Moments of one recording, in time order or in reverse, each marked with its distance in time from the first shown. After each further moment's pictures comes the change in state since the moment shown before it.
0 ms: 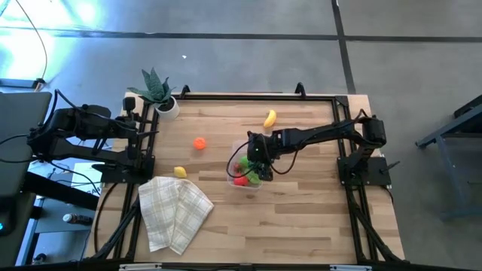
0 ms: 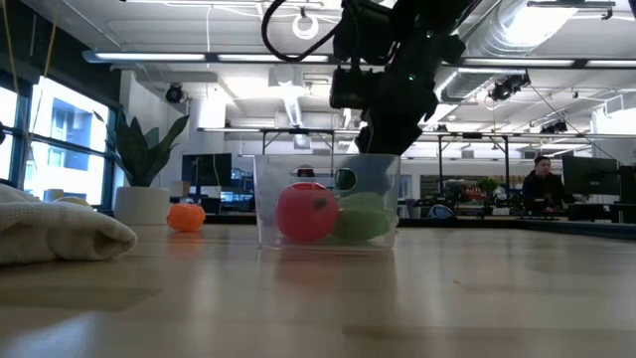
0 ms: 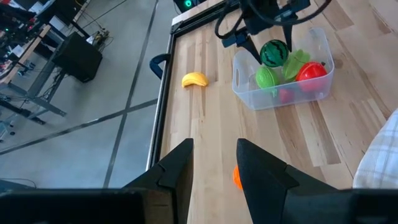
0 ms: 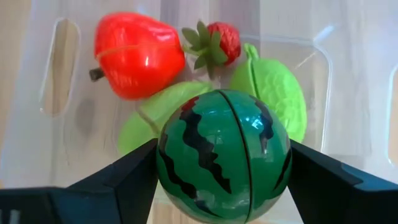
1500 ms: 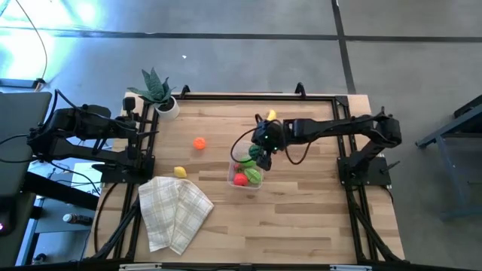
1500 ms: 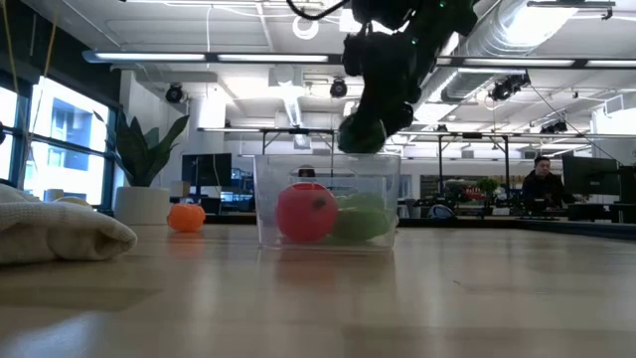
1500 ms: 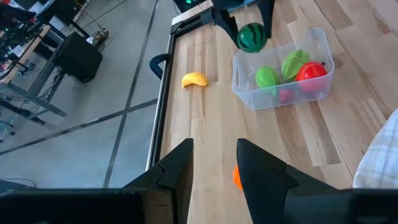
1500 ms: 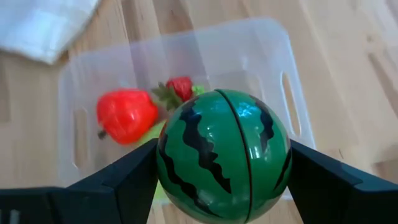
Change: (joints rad) left arm 0.000 0.000 0.000 0.000 0.000 0.000; right arm -0.054 -0.161 0.002 -0.013 0.058 0.243
